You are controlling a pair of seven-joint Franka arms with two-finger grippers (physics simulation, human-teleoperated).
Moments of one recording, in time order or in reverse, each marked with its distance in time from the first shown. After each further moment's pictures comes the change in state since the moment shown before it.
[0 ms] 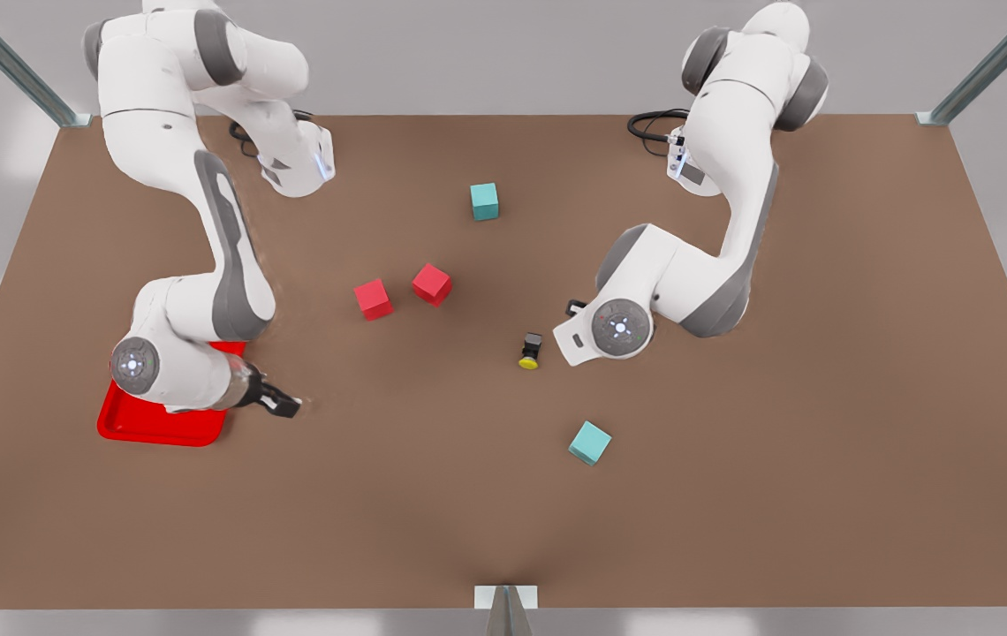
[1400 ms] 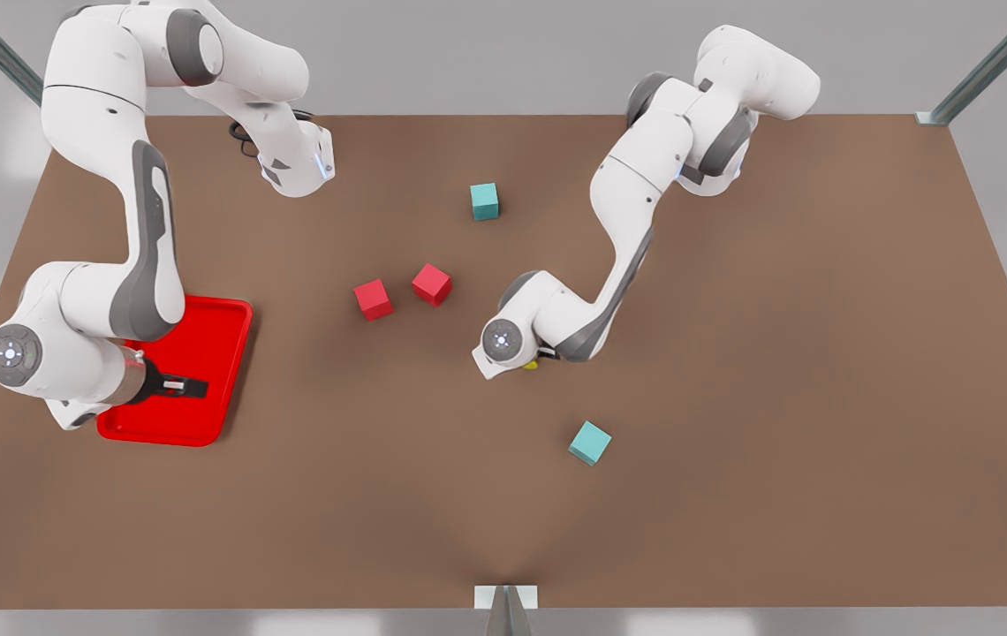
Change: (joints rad) left arm -0.196 0.309 0.010 -0.055 0.016 0.443 -0.221; right arm -0.040 -0.002 -0.057 0.094 -0.122 -0.121 -0.560
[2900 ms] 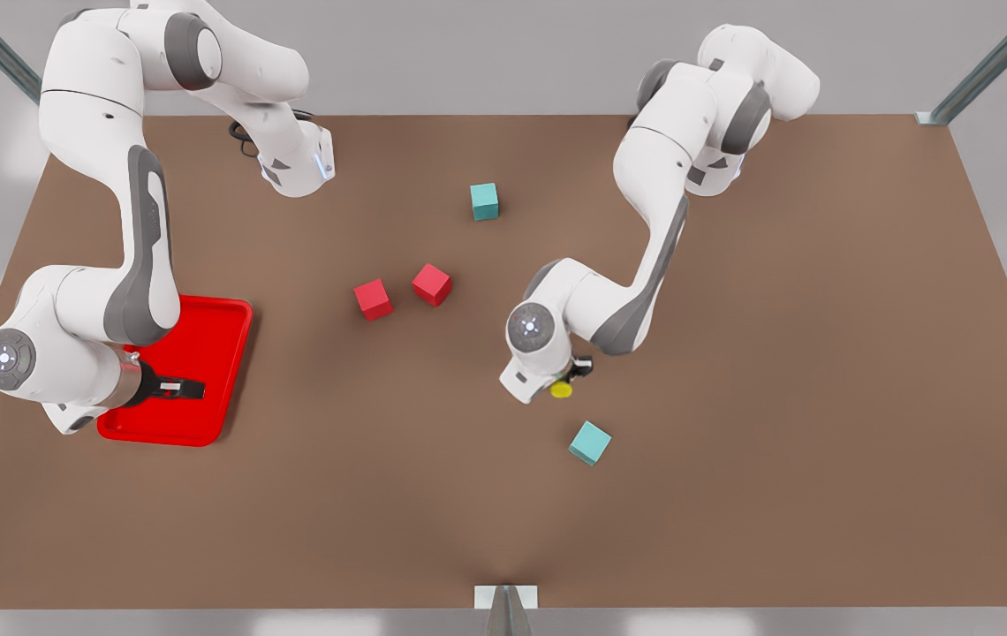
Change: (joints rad) left arm -0.025 -0.112 0.180 0.063 0.070 0.000 -0.232; right arm -0.012 0.015 0.000 0.010 0.009 0.003 -0.049
